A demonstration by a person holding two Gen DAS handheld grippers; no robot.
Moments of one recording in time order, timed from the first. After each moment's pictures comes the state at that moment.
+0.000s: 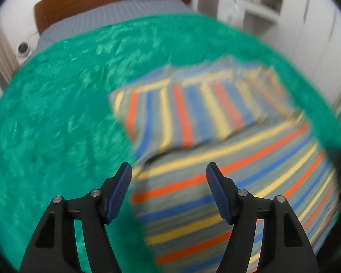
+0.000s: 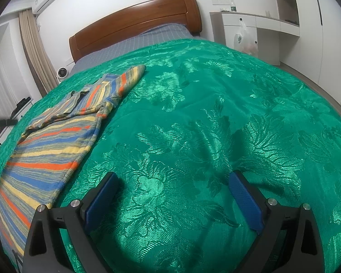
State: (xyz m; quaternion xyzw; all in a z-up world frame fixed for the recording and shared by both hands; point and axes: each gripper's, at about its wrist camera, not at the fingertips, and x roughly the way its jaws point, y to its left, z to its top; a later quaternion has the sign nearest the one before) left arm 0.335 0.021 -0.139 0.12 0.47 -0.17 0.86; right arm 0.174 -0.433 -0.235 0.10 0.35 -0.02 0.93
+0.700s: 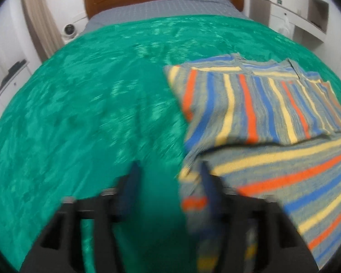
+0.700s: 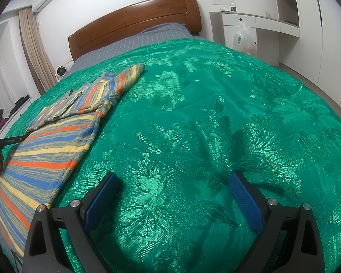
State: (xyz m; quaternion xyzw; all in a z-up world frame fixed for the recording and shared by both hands) left arm 0.338 0.062 -0.187 0.06 0.44 -0.02 0.90; right arm 0.176 -0.431 -0.236 0.09 0.36 -0.02 0.93
